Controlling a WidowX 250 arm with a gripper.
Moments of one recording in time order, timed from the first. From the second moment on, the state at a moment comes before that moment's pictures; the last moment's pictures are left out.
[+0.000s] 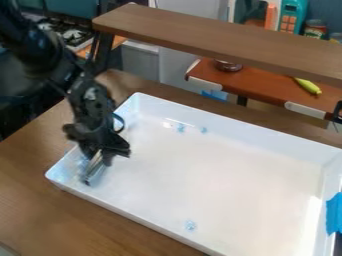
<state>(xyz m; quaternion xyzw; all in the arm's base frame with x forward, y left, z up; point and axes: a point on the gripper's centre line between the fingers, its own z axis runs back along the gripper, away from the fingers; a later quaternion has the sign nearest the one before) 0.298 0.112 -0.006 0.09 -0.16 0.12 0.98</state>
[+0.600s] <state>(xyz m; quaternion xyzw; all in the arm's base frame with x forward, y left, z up) 0.312 0.016 0.049 -0.09 -0.16 0.12 0.98</state>
